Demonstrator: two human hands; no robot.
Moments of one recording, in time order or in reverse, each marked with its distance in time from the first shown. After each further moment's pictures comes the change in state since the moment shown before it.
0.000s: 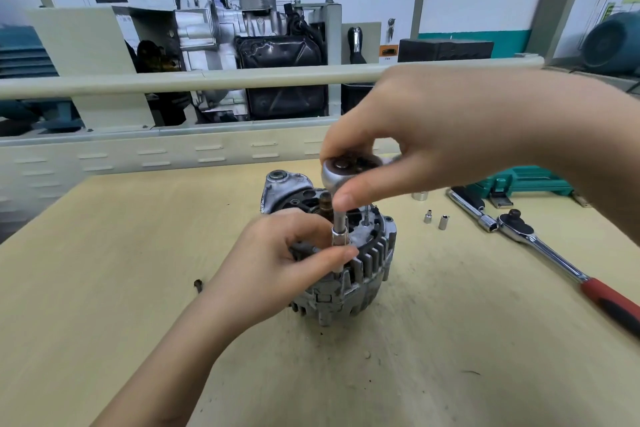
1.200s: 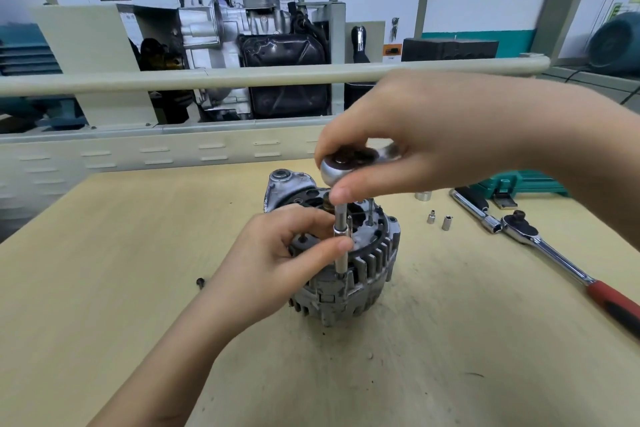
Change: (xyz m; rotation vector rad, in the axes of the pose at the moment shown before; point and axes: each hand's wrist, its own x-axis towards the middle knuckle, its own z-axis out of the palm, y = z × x) left_hand -0.001 -0.004 -0.002 -0.078 0.033 0.021; right_hand 0.004 0.006 0.008 0.012 0.056 -0.013
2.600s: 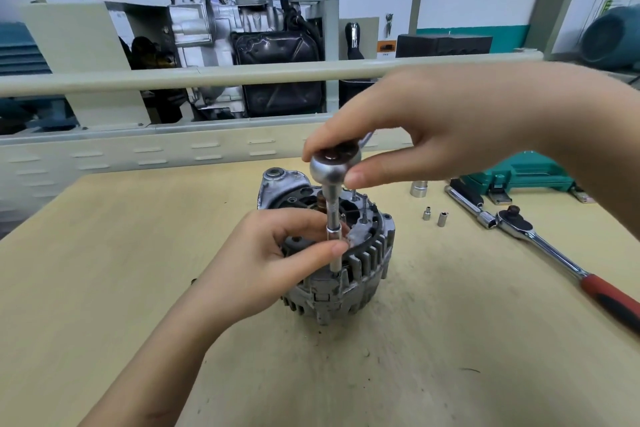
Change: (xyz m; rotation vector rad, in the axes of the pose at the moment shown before) left_hand 0.003 0.005 -0.002 -0.171 -0.091 -0.077; right_hand -0.006 0.010 -0.006 0.090 -0.085 0.002
